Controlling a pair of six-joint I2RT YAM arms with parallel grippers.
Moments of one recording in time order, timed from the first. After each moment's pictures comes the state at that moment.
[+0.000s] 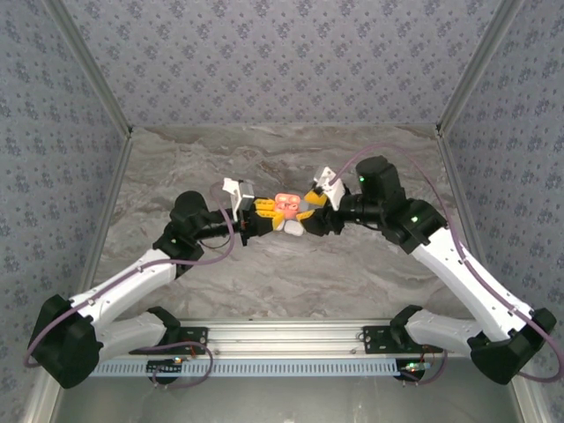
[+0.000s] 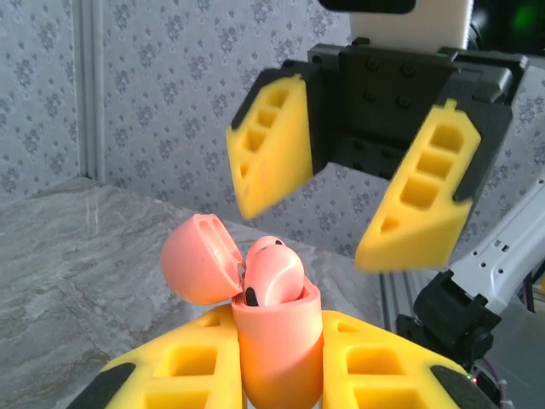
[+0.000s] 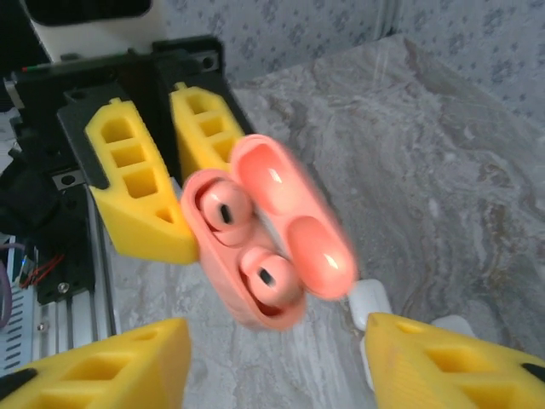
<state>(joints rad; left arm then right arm) -0.65 1.07 0.65 0.48 0.73 -0.24 0.59 1.08 1.20 -0.62 -0.53 -0.22</state>
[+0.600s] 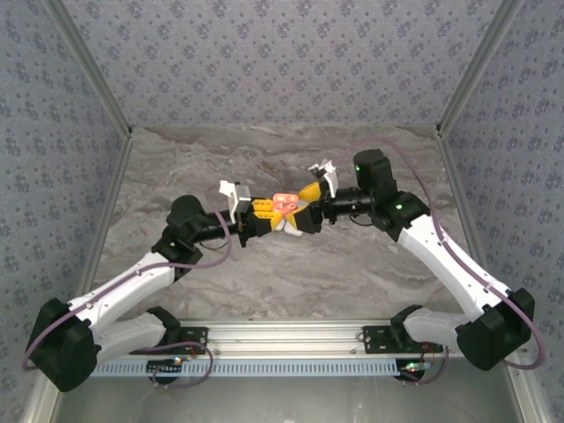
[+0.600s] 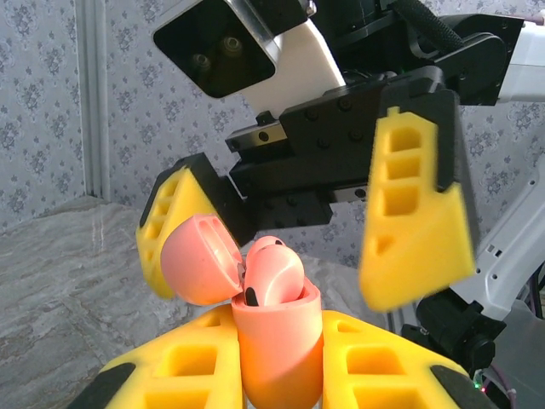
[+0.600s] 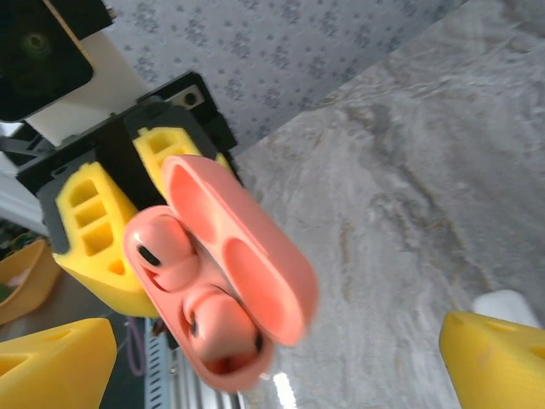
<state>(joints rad) -0.65 1.05 0.63 0.52 0.72 -0.24 0.53 1.20 1.11 -0.40 -0.85 0.09</state>
